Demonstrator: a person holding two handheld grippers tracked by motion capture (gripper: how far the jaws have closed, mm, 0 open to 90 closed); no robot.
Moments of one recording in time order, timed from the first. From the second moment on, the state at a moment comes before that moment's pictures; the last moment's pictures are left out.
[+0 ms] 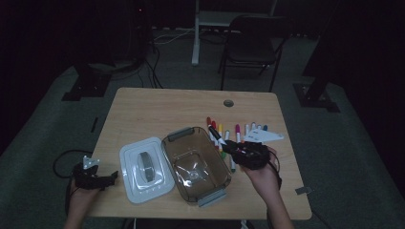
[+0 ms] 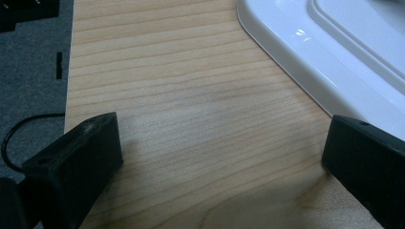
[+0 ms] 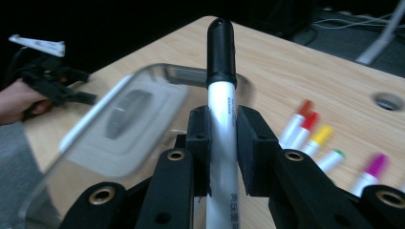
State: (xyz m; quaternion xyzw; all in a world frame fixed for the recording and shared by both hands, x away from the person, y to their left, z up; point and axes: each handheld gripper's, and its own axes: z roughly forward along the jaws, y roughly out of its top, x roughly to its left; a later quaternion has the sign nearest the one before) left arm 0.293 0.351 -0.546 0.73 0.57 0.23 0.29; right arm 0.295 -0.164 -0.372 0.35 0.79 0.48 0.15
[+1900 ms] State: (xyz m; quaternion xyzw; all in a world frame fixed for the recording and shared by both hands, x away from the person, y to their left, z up) left arm 0.293 0.352 -0.546 0.73 0.57 0.23 0.29; right arm 0.371 0.000 -0.469 0.36 0.92 0.16 -0.06
